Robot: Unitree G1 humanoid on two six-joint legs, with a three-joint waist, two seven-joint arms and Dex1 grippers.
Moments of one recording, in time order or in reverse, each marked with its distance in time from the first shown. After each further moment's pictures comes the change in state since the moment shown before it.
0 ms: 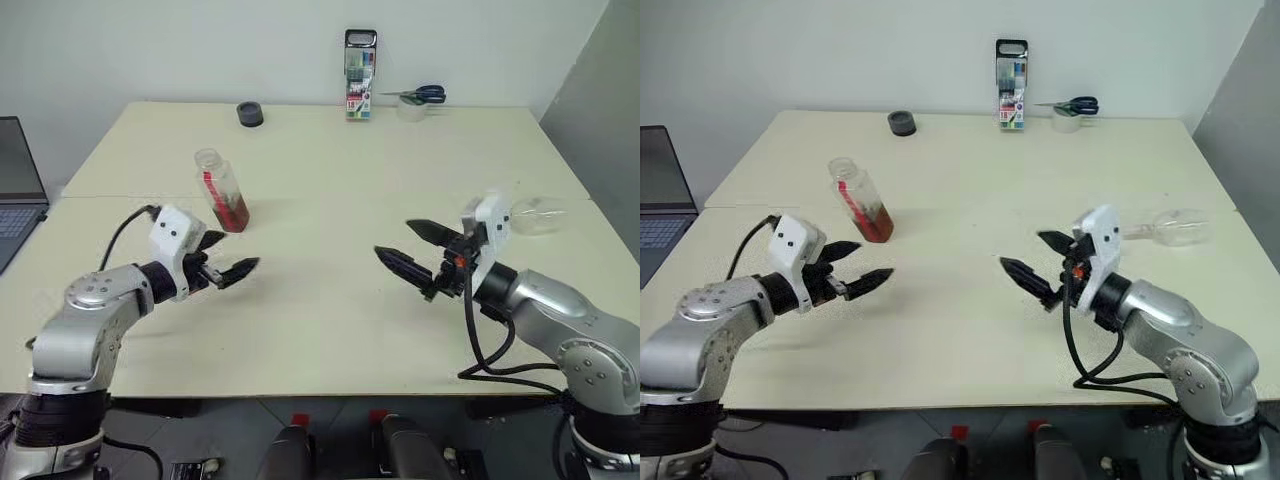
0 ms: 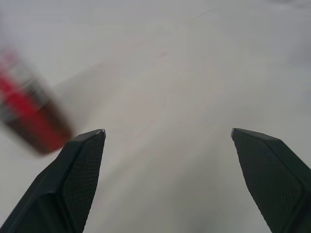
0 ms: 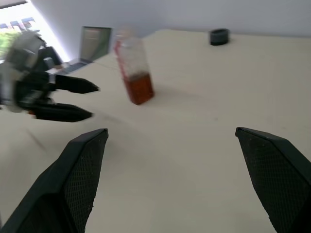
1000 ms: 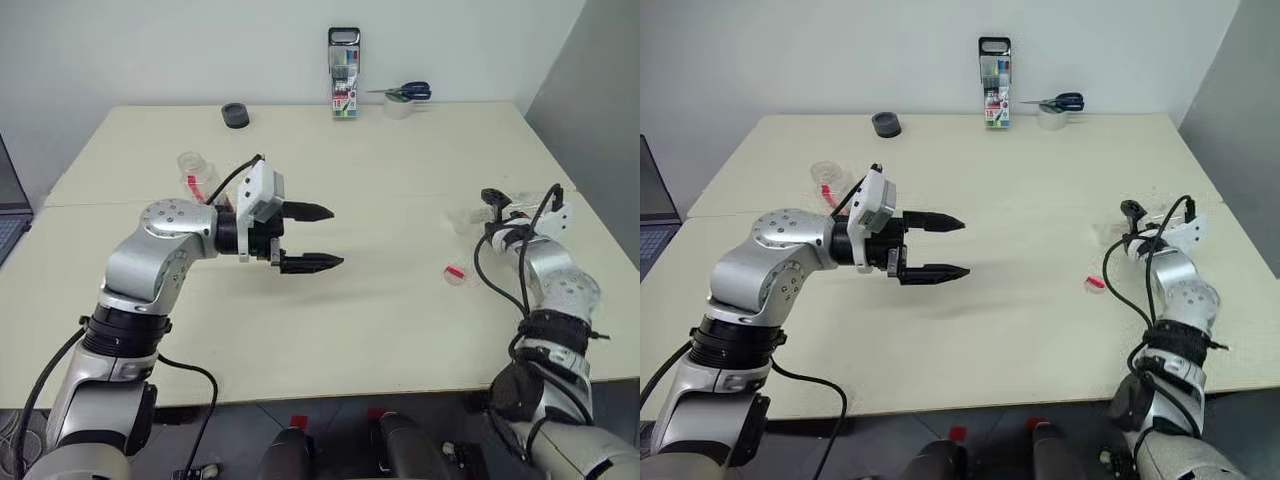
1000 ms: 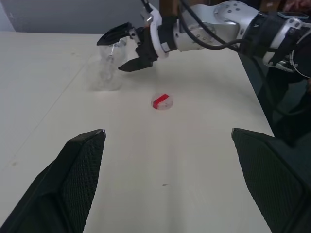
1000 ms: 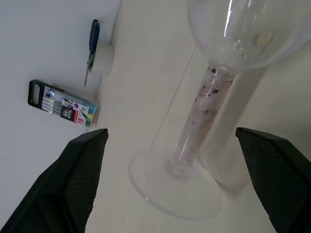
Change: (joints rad) left arm -0.423 -0.091 -0.286 0.203 -0.014 -0.123 -0.366; right arm -0.503 0.271 -0.580 1.186 0.154 -0.292 -0.462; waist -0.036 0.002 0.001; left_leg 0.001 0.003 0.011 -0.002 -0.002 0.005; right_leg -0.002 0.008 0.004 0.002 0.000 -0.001
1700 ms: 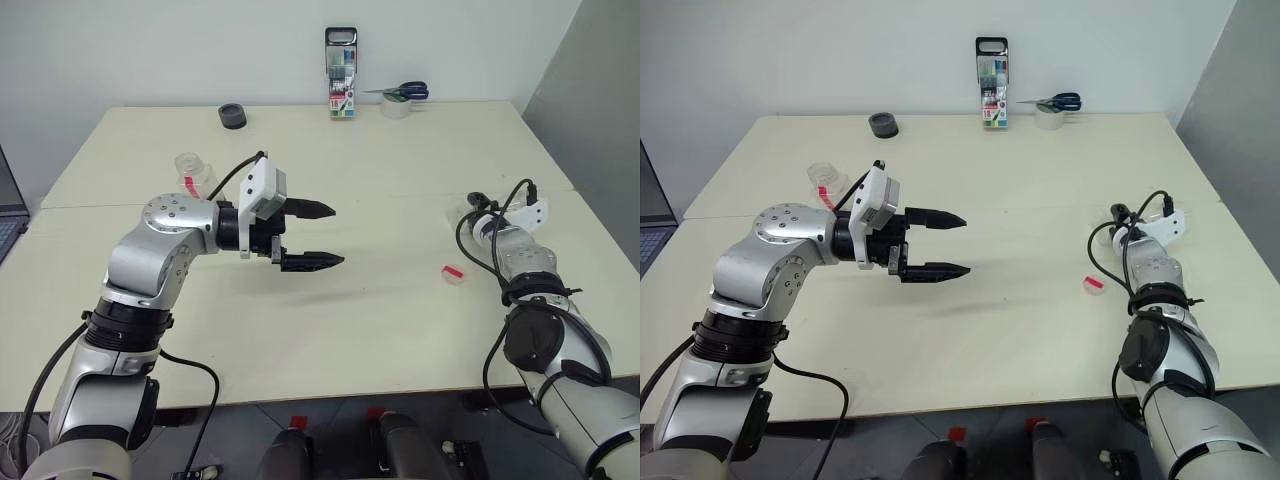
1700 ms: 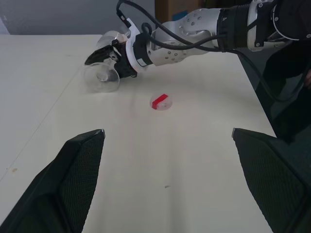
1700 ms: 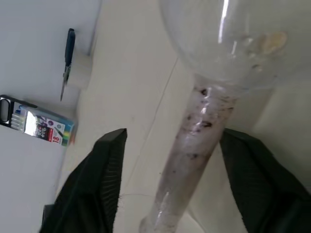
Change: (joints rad) left arm -0.016 -0.001 -0.009 0.024 0.020 -0.016 -0.015; right arm -0.230 -0.079 0.009 0.597 -0.209 -0.351 0.201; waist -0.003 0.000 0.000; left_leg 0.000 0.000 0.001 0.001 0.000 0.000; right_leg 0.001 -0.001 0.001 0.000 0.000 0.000
